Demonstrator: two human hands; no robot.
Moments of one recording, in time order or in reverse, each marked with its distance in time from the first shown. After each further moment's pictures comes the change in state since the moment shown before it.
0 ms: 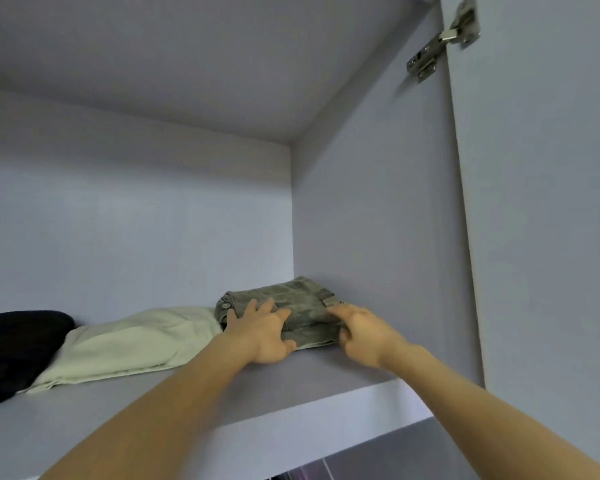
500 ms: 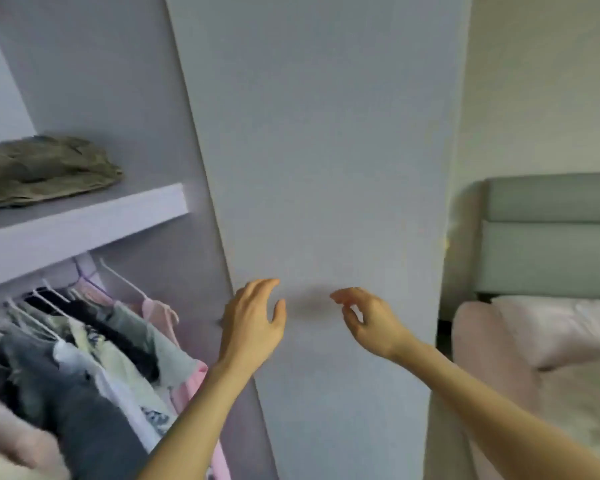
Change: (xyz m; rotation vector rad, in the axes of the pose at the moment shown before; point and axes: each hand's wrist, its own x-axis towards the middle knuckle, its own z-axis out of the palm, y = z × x) left_hand -0.262 0.235 0.143 -0.846 0.218 0.563; right_hand -0.468 0.002 -0.014 0.169 0.213 0.708
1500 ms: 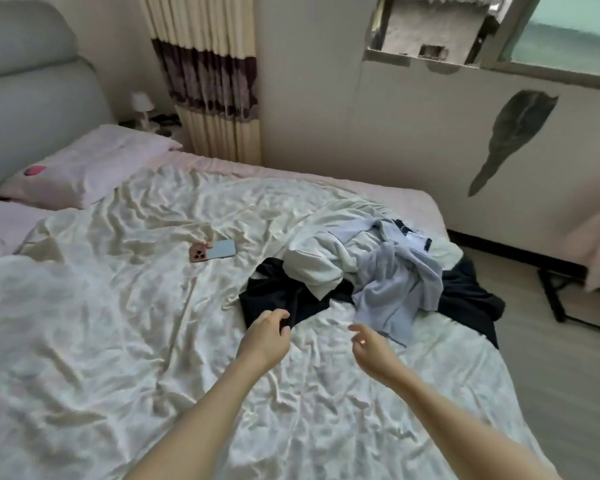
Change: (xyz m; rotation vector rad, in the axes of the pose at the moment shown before) left_hand -0.418 0.691 0.432 -0.501 -1.591 0.997; right_hand -0.747 0.266 -0.306 -0.141 0.903 1.844
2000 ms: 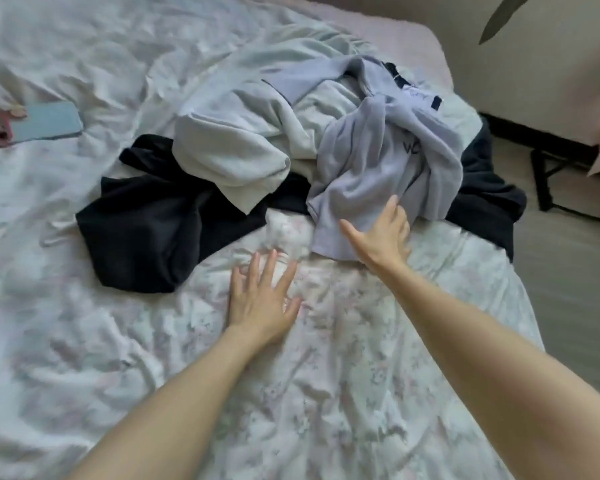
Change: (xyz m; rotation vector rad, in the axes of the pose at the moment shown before) left_hand 0.204 -0.064 0.291 0.542 -0.200 0.168; right_hand 0.254 0.198 0.033 -0.058 0.314 0.398
